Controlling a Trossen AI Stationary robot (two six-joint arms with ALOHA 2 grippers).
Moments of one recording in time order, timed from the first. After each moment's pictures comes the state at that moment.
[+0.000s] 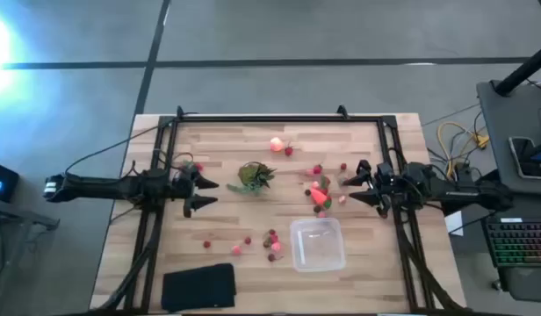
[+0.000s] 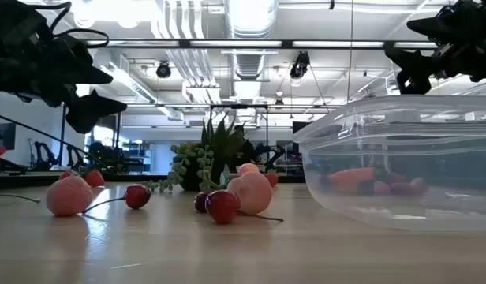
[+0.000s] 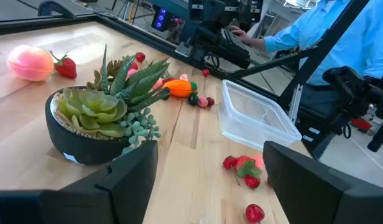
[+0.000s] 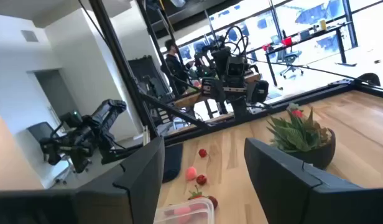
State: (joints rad) left arm 0.01 0.29 0.01 0.09 0.00 -0.43; right arm -0.11 0.15 0.01 0.29 -0.26 0.40
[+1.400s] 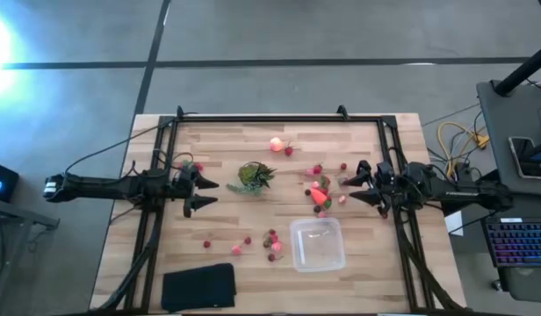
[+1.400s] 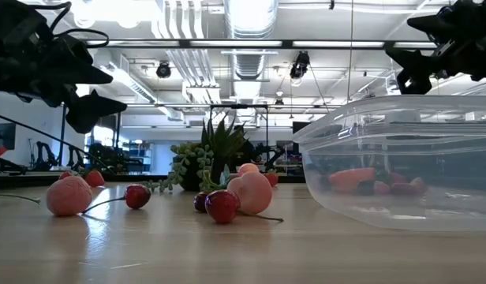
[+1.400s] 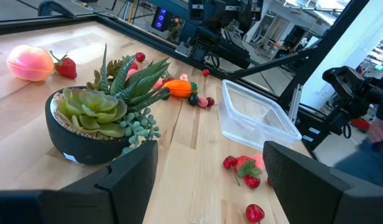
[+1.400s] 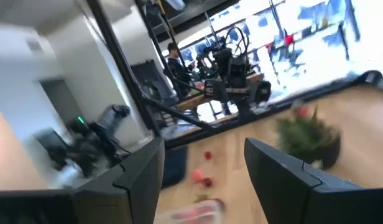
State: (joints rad) left arm 0.01 0.29 0.01 0.09 0.00 -0.43; right arm -0.11 0.15 0.01 0.30 -0.26 0.51
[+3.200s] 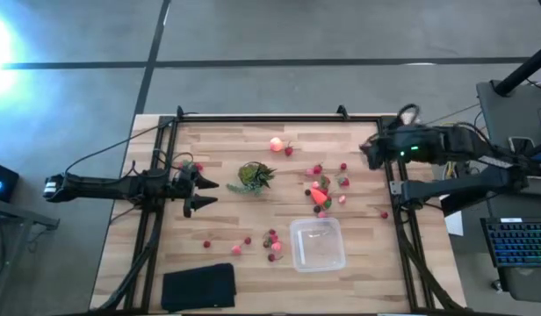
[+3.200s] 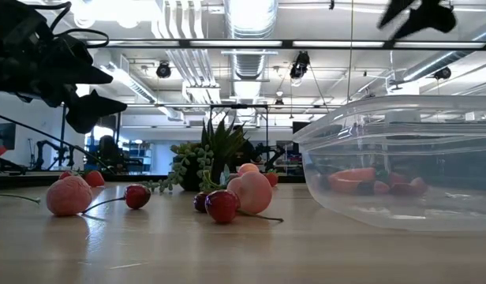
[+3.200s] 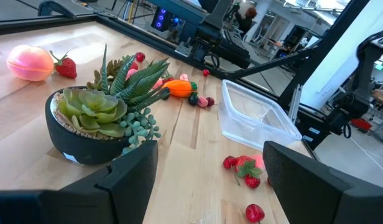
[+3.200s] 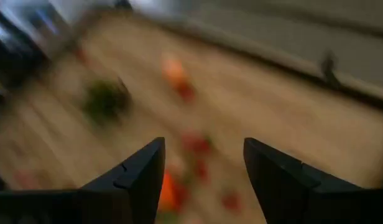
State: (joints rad) left arm 0.01 0.29 0.01 0.09 0.00 -0.43; right arm -0.11 0.86 1.20 -1.21 0.38 0.74
